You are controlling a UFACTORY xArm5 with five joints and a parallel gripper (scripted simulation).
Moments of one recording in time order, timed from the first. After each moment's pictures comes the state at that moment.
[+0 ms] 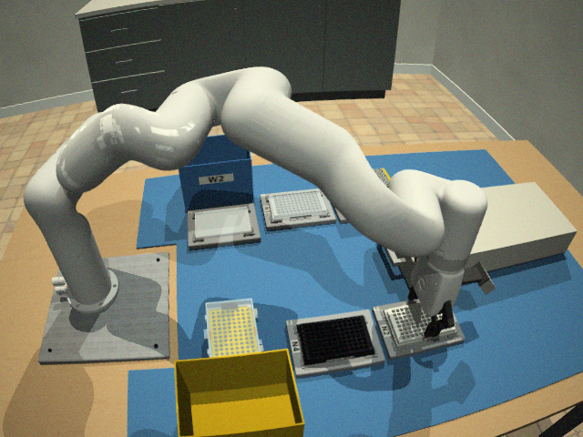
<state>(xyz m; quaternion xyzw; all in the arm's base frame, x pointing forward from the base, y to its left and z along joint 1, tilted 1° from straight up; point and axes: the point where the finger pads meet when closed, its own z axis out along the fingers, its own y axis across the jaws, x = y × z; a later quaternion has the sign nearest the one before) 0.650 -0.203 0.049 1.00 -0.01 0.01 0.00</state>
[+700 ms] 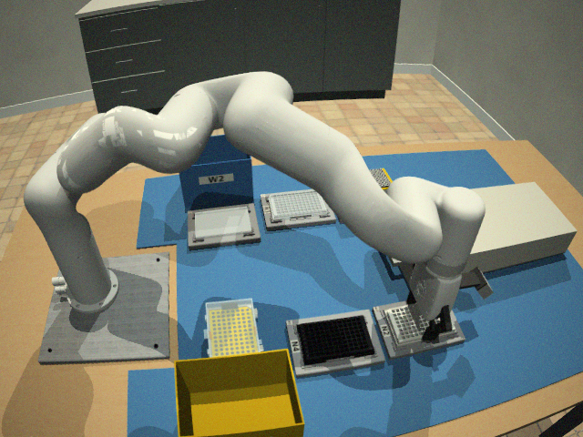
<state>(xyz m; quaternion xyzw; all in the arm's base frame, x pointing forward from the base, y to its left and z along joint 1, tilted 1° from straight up) 0.650 -0.203 0.037 1.00 -0.01 0.01 0.00</state>
